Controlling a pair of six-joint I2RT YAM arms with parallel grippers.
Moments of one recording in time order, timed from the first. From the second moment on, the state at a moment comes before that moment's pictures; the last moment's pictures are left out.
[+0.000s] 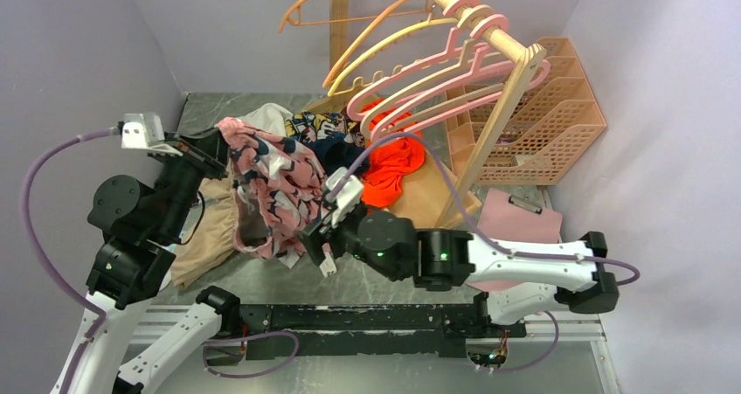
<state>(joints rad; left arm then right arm) -0.44 0.64 1.13 -0.30 -0.16 -0.35 1.50 1.22 1.26 -0.20 0.58 0.14</state>
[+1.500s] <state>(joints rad) -0.44 0.52 1.46 -0.05 -0.05 -0.26 1.59 1.41 2.01 -0.19 0.74 -0.25</state>
